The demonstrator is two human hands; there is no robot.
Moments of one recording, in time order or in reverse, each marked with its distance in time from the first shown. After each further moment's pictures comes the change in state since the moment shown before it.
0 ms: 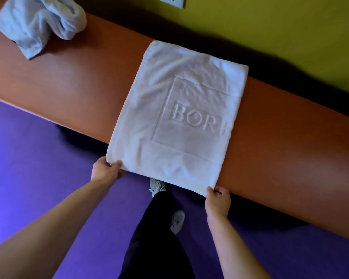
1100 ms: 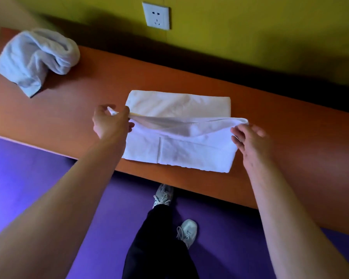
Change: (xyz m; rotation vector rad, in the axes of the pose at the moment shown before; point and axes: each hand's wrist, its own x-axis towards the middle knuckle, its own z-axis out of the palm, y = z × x) left_hand -0.003 0.223 0.036 -0.262 0.207 0.257; right_hand 0.033 -0.225 -0.045 0.675 -0.154 -0.120
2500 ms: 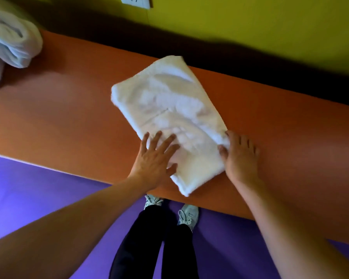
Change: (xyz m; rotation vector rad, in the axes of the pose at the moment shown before) left_hand -0.028 -0.141 0.086 1.381 -0.739 1.158; right_hand 0.095 0.082 -0.045 -1.550 -0.060 -0.829
